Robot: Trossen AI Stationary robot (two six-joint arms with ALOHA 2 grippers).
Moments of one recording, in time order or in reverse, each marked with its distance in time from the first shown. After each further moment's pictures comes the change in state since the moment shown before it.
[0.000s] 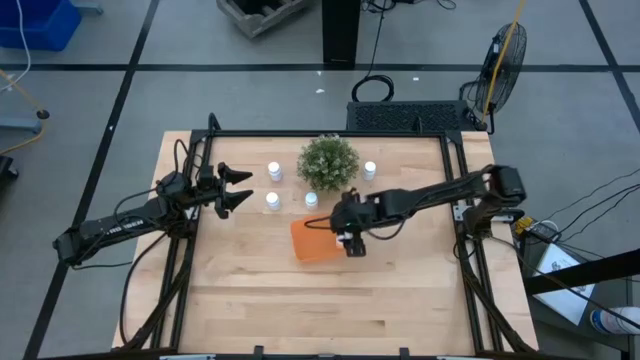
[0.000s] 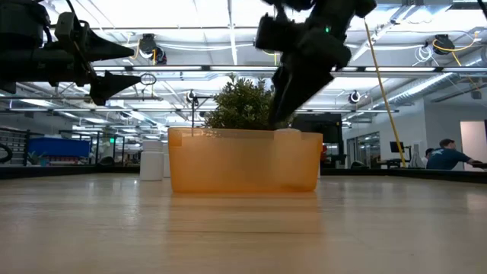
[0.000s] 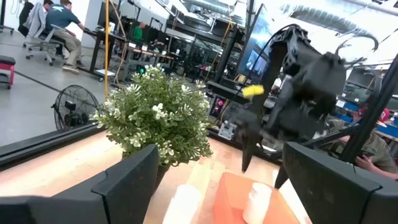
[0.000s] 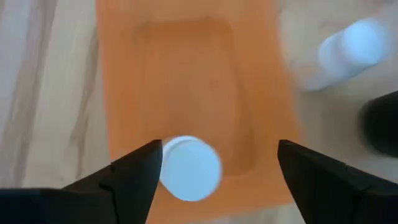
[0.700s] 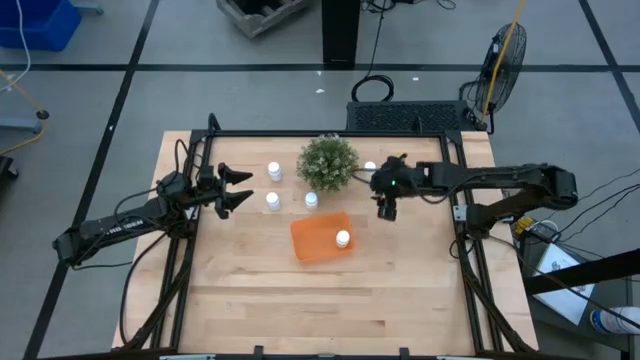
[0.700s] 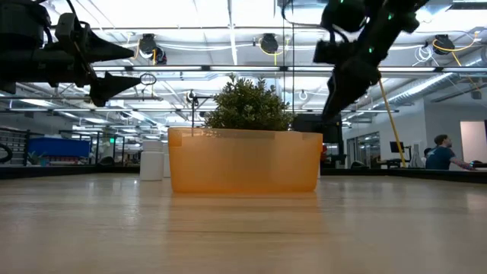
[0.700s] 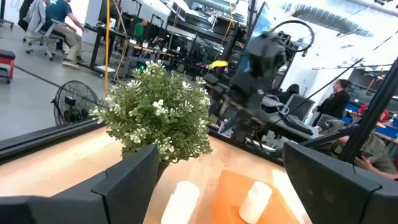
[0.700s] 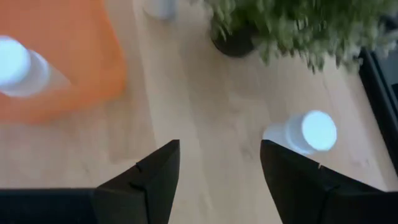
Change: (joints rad) left arm 0.000 0.000 0.000 -0.012 0.000 -0.018; right arm -0.323 -0.429 -0.371 0.016 0.043 -0.091
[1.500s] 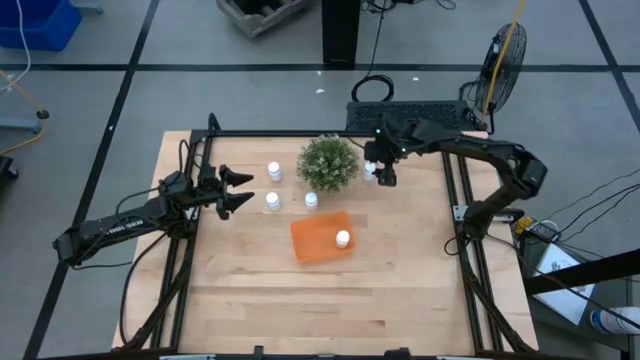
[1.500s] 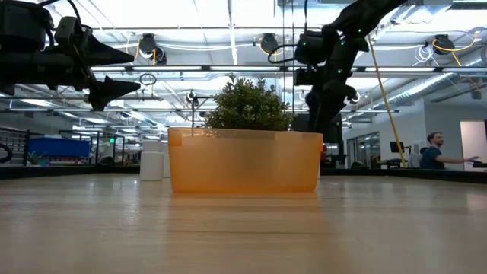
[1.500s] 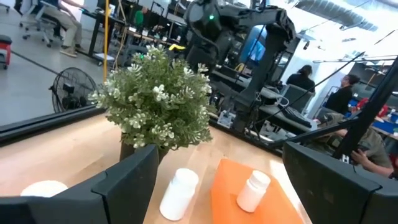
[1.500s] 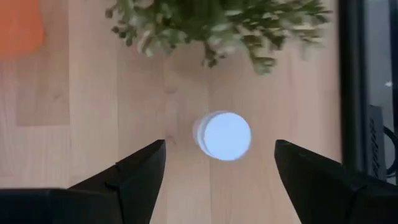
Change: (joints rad) left arm 0.000 0.000 0.000 -0.044 0.016 -0.011; right arm -0.349 0.297 0.313 -0.207 -0.235 -0.449
